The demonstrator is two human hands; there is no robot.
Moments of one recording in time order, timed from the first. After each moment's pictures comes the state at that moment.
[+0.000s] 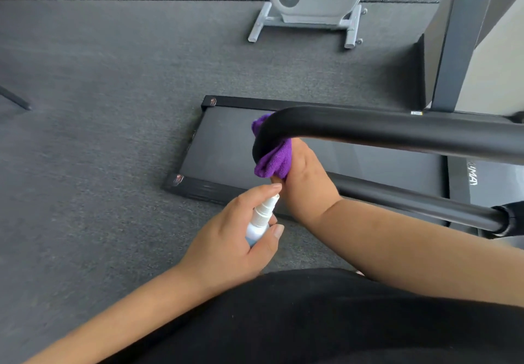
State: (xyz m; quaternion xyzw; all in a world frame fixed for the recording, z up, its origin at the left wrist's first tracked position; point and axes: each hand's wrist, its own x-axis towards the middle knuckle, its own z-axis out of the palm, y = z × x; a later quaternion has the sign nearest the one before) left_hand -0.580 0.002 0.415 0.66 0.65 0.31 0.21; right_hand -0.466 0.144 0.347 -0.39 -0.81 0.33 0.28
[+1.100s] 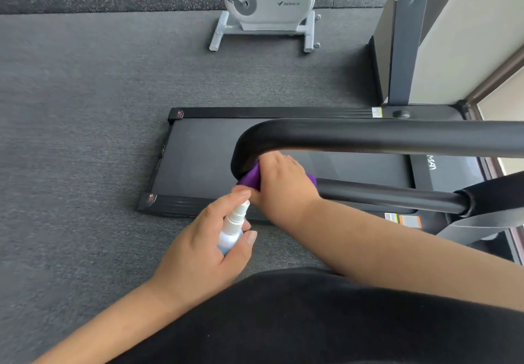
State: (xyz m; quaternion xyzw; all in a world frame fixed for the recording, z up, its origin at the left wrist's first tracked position) left_hand -0.608 0.013 0.415 0.68 0.61 0.33 0.23; right_hand -0.476 0.143 0.374 -0.48 -0.82 0.26 0.16
